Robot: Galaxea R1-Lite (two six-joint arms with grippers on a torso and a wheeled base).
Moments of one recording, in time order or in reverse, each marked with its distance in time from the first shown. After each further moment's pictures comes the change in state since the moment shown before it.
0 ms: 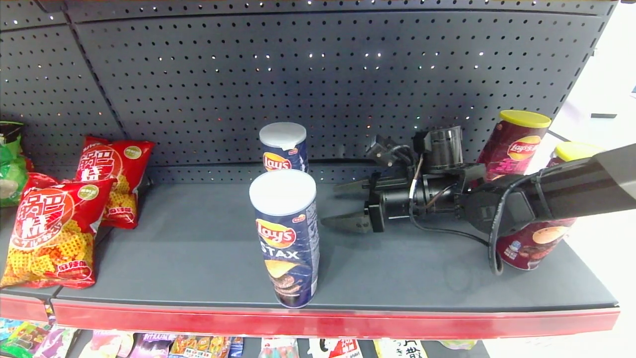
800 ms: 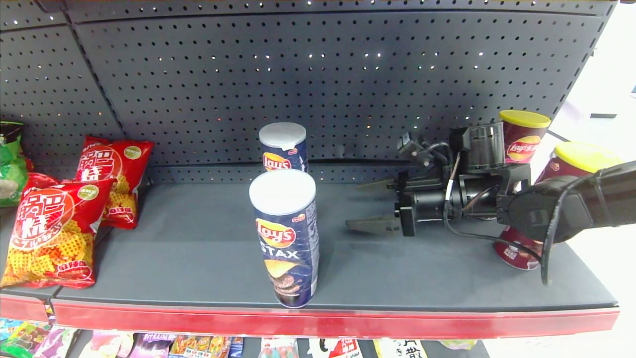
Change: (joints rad) left arm 0.000 0.000 0.000 0.000 0.000 0.000; right arm -0.049 -0.133 0.141 -0.001 0.026 -0.027
